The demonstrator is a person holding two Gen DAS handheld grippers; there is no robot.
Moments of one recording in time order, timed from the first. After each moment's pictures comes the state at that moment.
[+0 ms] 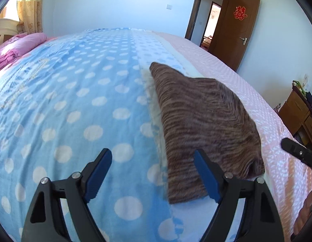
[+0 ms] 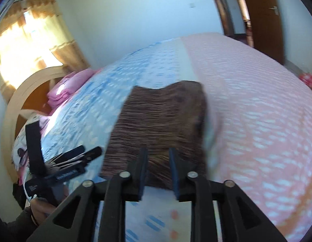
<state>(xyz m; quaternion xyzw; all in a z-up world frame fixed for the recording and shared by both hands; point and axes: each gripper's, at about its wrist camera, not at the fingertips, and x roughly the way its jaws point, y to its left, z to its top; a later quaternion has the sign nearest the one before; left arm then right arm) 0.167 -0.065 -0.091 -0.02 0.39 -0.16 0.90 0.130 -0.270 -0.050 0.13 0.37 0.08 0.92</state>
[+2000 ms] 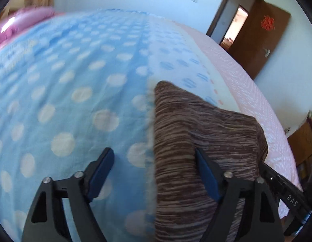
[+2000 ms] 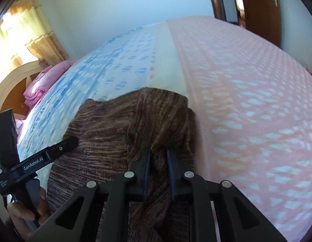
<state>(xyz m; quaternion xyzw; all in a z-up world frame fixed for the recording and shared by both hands) 0.286 -0.088 -0.124 -0.12 0.44 -0.13 0.88 0.271 -0.328 -0.101 0.12 0.41 0.02 0.91</state>
